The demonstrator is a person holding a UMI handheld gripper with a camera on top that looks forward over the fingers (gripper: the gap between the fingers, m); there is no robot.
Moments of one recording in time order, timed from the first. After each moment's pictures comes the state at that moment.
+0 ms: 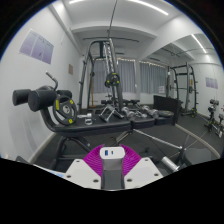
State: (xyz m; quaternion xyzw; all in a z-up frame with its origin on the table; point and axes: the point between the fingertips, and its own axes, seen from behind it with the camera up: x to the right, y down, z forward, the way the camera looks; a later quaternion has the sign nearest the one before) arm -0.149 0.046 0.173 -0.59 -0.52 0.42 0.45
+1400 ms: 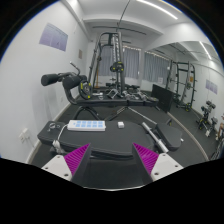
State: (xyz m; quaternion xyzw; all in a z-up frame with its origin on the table) arm 0.306 -0.026 0.232 -0.61 -0.59 0.34 0.41
